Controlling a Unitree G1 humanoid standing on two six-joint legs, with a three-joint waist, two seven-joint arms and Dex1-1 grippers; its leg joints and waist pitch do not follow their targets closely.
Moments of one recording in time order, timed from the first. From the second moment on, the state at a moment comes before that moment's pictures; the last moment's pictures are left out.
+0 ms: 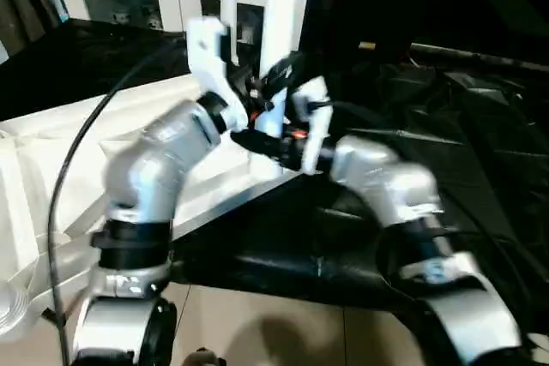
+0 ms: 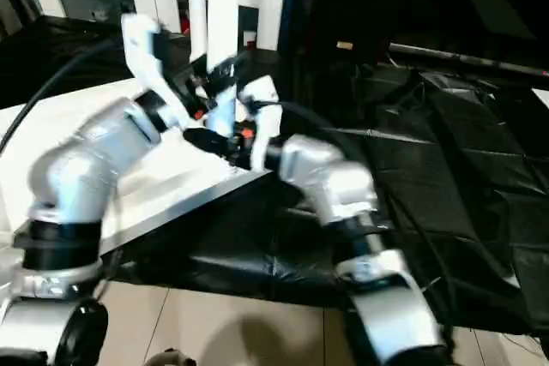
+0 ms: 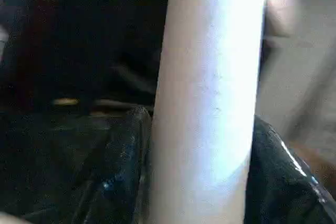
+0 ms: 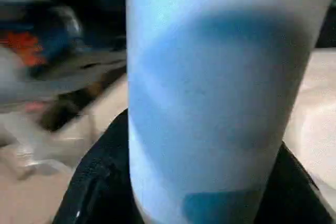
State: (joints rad) left arm -0.73 0.16 0.11 0.00 -0.65 0.69 -0.51; right arm -0.74 -0.13 0.10 0.36 0.49 0.58 0.96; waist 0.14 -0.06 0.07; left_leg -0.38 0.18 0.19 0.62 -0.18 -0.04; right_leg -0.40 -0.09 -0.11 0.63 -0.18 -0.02
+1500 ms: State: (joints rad) left arm -0.73 0.21 0.03 0.02 -0.52 0.71 -0.40; right arm -0.77 -0.17 0.12 0.40 0.43 0.66 0.84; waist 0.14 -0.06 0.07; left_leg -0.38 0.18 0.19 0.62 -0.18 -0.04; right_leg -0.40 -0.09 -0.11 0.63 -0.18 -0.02
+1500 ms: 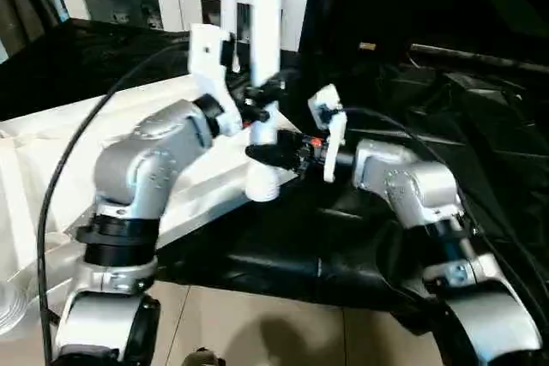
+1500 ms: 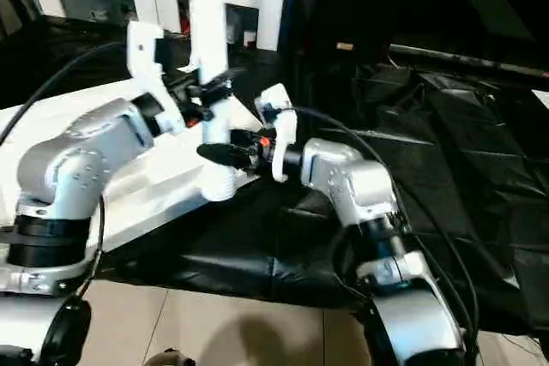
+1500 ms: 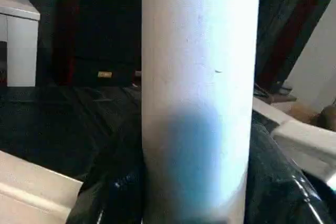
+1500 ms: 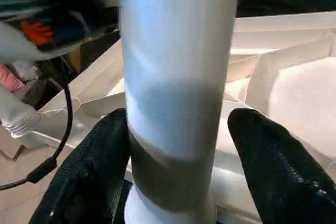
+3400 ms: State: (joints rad) left arm -0.63 0.34 -0.15 0.17 -0.30 0.49 -0.61; right arm -0.67 -0.22 -0.07 0.44 0.30 0.45 0.54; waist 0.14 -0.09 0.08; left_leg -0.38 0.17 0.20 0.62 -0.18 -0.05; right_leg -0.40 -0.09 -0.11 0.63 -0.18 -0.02
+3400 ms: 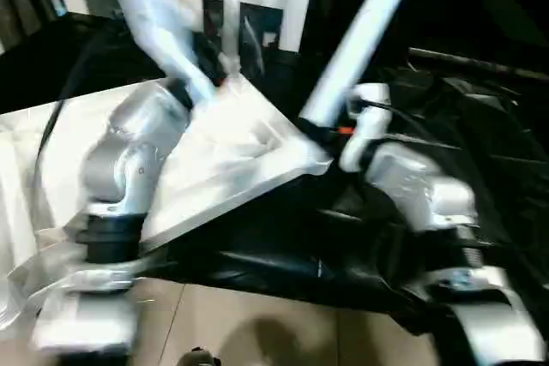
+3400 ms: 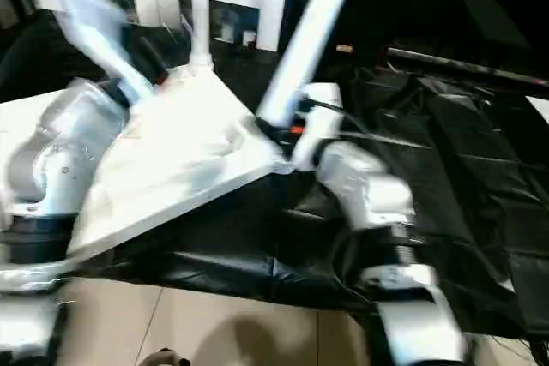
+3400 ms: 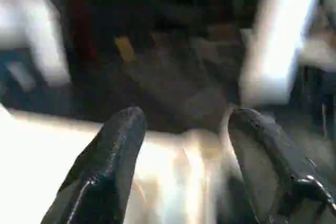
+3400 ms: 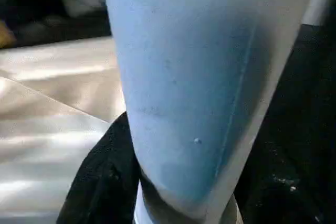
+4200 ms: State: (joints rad) left arm -0.88 0.18 -0.25 0.95 -0.10 0.29 -0.64; right arm -0.51 -0.32 -0.08 0.23 0.26 0.48 0.48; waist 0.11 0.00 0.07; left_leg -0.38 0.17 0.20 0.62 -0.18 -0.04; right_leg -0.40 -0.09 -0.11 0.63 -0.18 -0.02
